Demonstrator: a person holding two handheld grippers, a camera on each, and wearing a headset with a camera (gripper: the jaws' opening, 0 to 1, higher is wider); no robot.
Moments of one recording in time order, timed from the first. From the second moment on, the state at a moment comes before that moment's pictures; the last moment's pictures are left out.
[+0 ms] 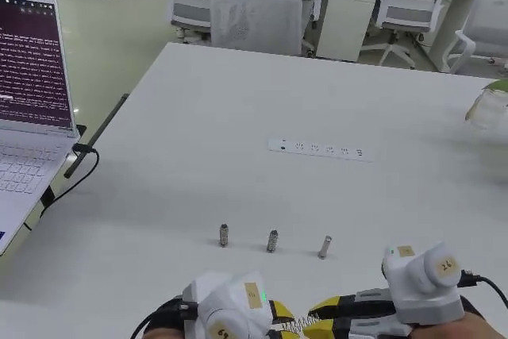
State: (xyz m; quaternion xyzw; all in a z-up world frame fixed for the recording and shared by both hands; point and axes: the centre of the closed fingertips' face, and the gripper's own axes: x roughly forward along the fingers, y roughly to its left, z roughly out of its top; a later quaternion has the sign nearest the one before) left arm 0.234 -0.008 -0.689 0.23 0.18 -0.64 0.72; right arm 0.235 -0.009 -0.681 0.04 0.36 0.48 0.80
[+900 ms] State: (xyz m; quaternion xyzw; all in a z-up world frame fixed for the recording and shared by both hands) left arm 0.240 -0.013 -0.685 0.22 0.18 -0.62 0.73; right arm 0.243 -0.001 -0.664 0.02 0.36 0.49 0.80
